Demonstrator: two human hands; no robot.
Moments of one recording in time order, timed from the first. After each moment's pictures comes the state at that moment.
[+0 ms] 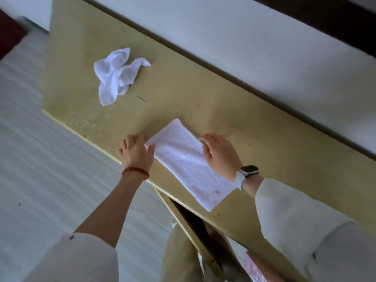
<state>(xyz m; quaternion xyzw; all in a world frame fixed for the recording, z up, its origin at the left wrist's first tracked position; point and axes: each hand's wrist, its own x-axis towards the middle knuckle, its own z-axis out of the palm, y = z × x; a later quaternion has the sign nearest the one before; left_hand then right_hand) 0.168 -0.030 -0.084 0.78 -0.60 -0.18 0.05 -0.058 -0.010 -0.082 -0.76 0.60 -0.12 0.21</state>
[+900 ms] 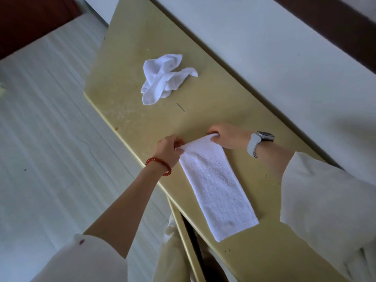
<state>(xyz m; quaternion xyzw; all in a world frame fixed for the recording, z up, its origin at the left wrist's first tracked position) 0.178 -0.065 -0.068 0.73 -0.53 -0.41 0.17 0.002 -0.150 -0.052 -0.76 0.48 0.14 0.40</state>
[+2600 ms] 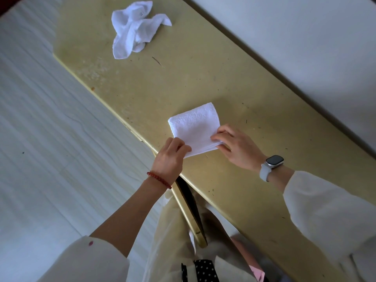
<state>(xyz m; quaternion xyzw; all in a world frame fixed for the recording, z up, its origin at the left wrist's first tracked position) 0.117 0.068 -0.100 0.56 -0.77 -0.15 0.25 -0.102 0.015 -0.090 -0.86 0.42 -0.14 0.24</state>
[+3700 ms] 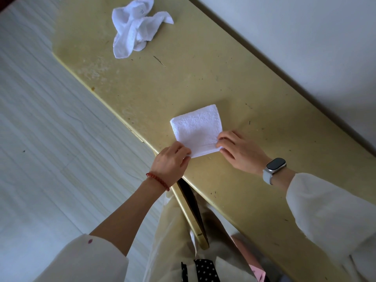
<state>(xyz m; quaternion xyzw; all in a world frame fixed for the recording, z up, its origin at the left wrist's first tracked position) 0.123 0.068 -0.099 0.57 -0.76 -0.22 0.21 -0.110 0.015 -0.104 -0.91 0.37 -0.11 0.16</state>
